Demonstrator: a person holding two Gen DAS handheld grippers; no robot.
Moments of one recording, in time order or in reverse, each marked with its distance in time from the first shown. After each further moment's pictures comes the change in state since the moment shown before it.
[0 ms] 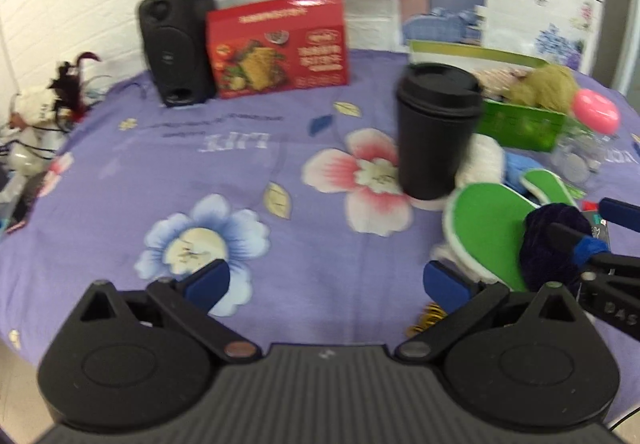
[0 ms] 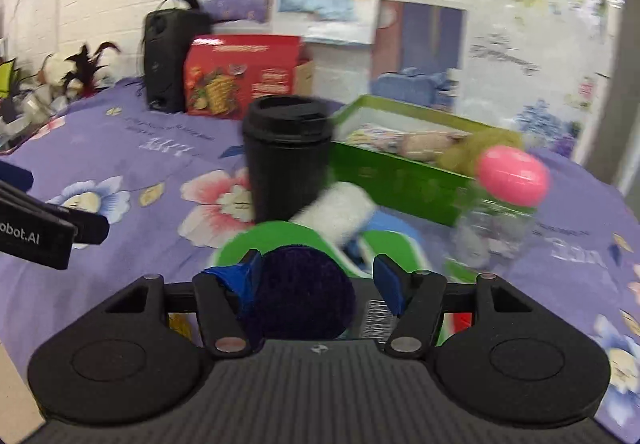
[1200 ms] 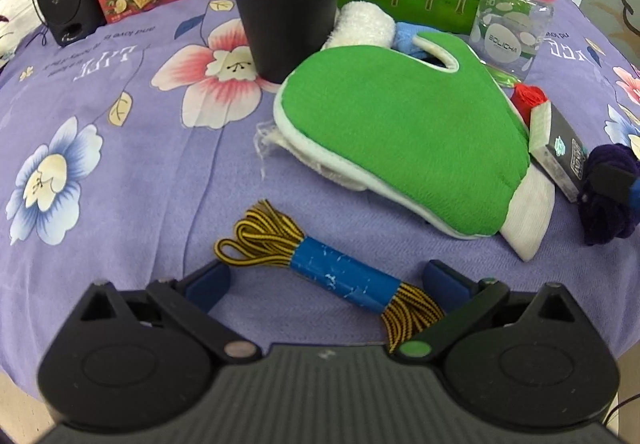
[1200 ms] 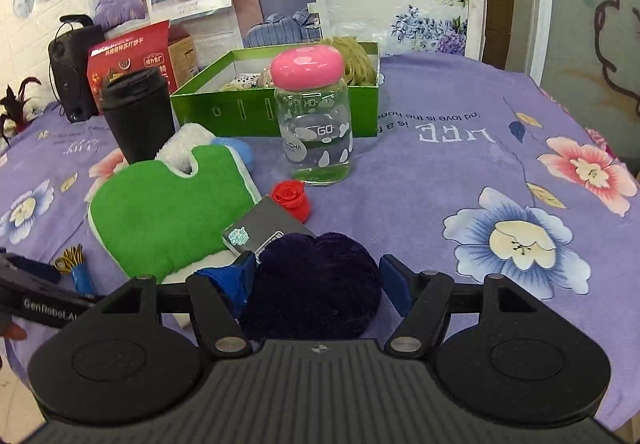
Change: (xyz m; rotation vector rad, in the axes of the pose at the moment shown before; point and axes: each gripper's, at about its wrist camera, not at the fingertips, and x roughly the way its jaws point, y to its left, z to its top) left arm 0.056 -0.093 -0.034 0.068 0.232 -0.126; right arm -0.018 -0.099 -0.053 0.252 0.129 -0.047
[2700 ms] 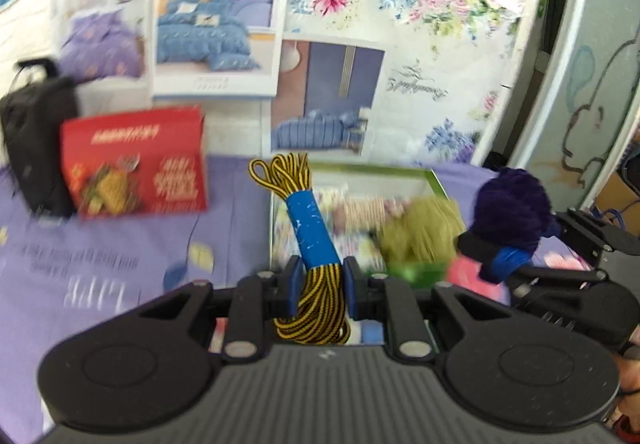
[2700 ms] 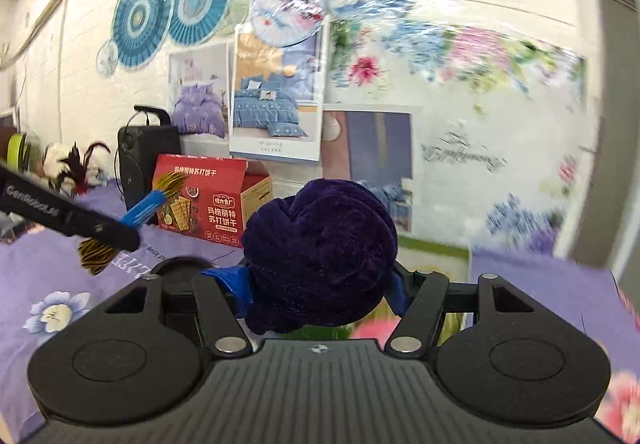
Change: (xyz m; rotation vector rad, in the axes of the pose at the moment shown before) left arm -0.087 0.045 0.198 -0.003 -0.359 -0.204; right arm 0.028 0.040 0.171 -0.288 -0.336 0.210
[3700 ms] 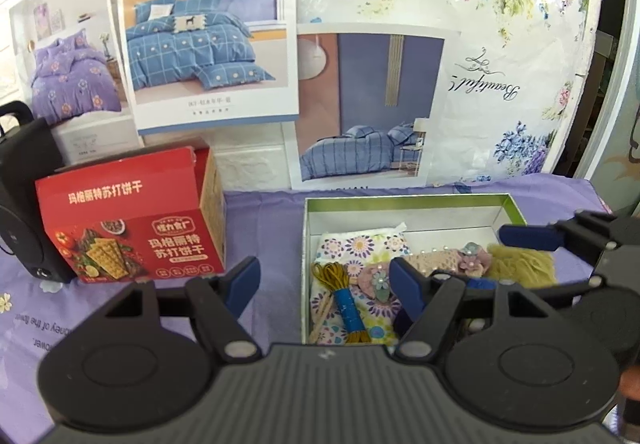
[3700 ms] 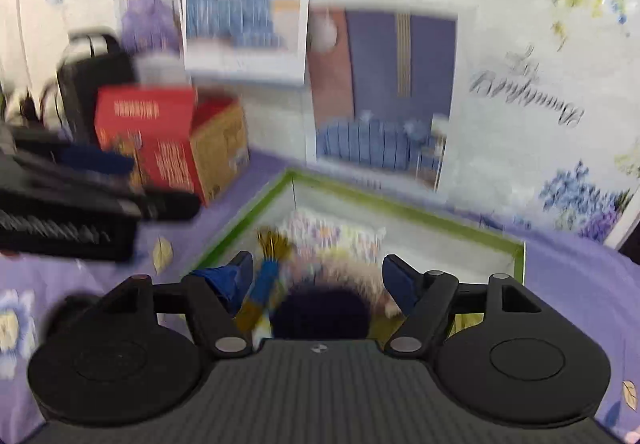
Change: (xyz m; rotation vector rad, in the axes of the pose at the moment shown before) left arm 0.105 0.008 0.056 0.049 0.031 0.154; right arm 0.136 -0.027 0.031 0.060 0.298 0.004
